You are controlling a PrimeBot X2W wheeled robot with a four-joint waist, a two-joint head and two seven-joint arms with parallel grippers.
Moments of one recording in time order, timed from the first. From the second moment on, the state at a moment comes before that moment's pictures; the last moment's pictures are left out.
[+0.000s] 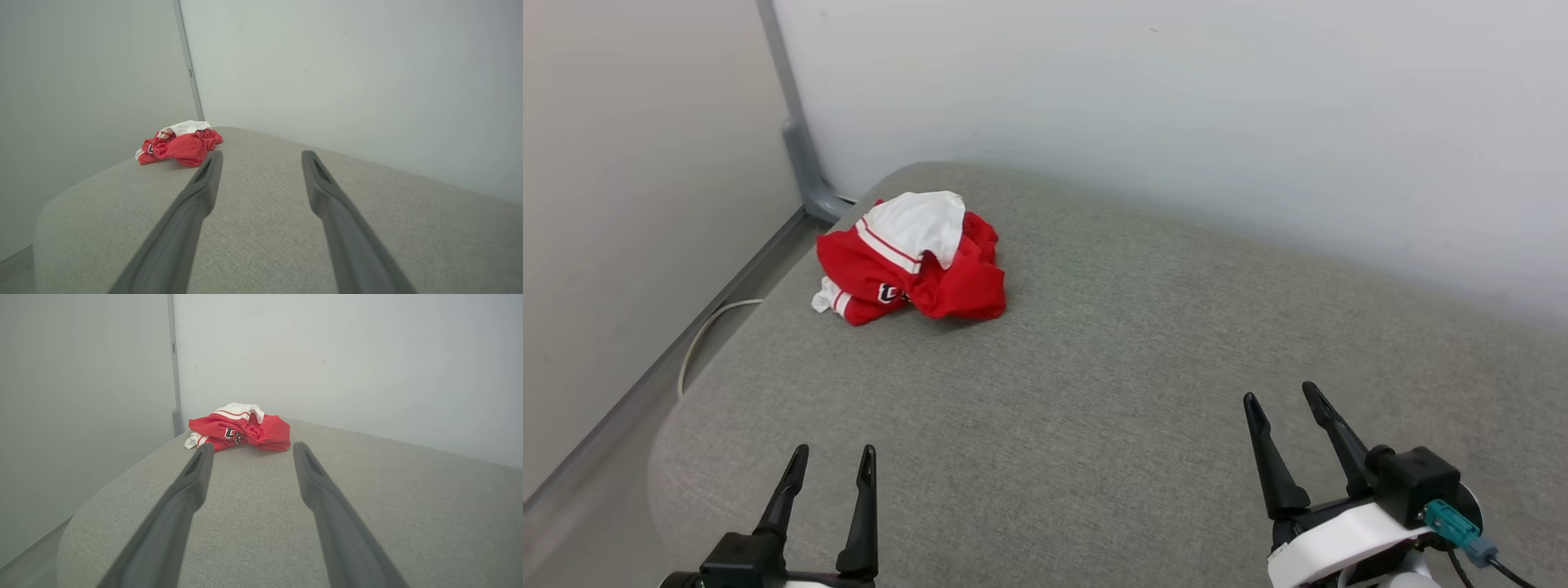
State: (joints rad) left arm 0.14 0.05 0.00 0.02 -0.12 -0.11 -0.26; right arm -0.06 -0.05 0.12 0.23 0.17 0.13 -0.26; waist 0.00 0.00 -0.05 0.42
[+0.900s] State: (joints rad) left arm 0.07 0.06 0.10 0.02 -0.13 -0.12 -0.26; right arm -0.08 -0.05 0.12 0.20 0.12 0.13 -0.26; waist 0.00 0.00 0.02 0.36
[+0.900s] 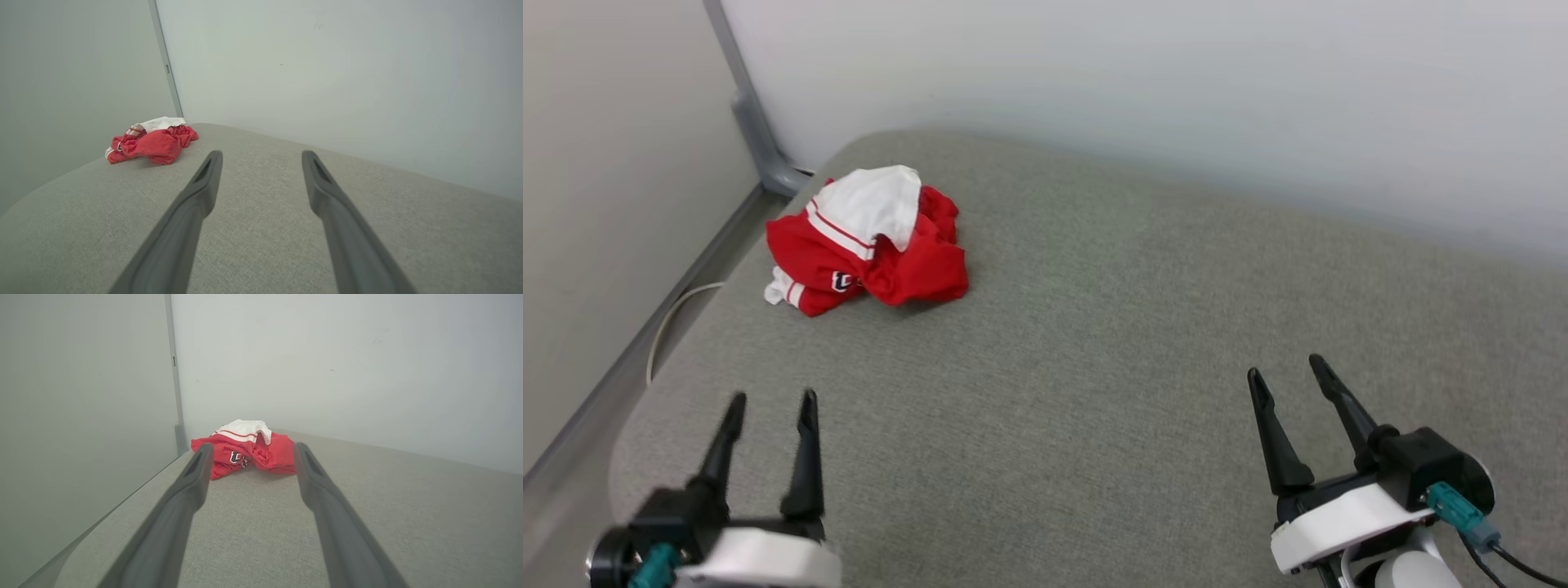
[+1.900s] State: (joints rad) left arm -0.75 0.70 -0.28 0.59 -0.83 -0.13 0.26; right arm -0.21 -0.05 0.04 0.06 -0.05 0.13 -0.24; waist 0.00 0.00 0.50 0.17
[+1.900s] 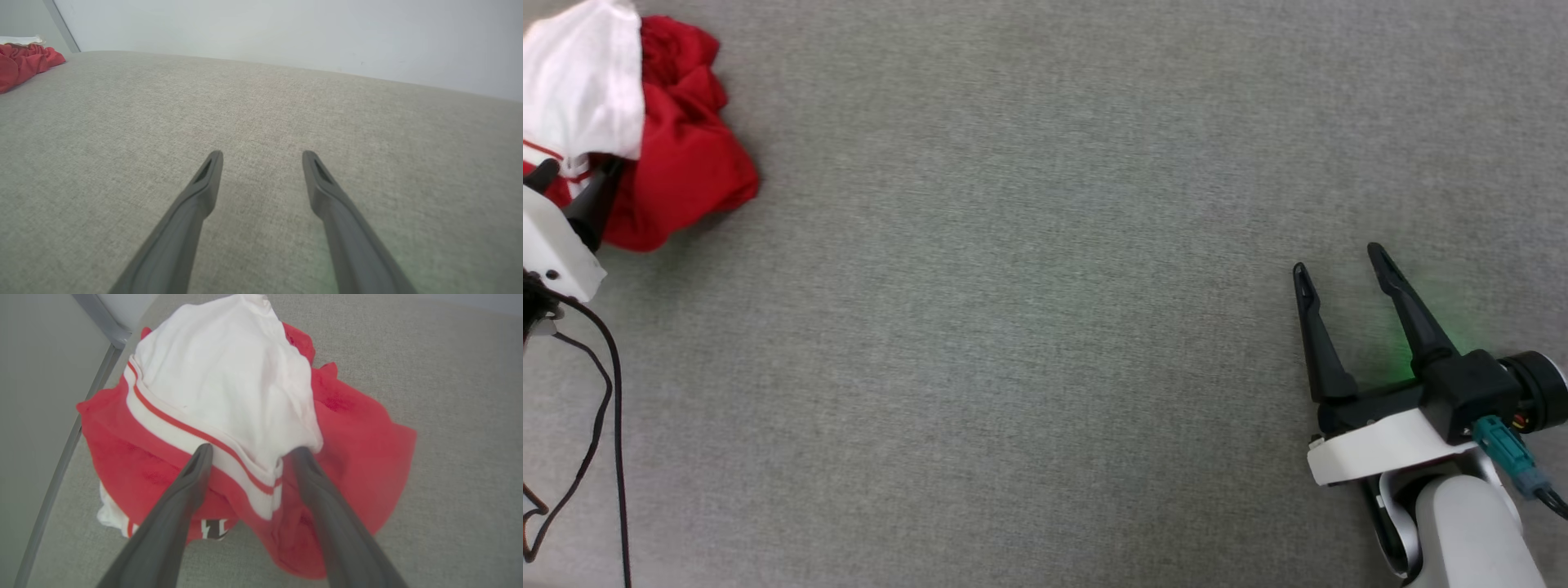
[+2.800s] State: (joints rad) left arm -0.81 0.78 -0.48 0.64 -0.83 -0.13 -0.19; right arm -0.18 -0.05 0.03 0.14 0.01 0.13 -0.26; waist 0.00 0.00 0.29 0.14
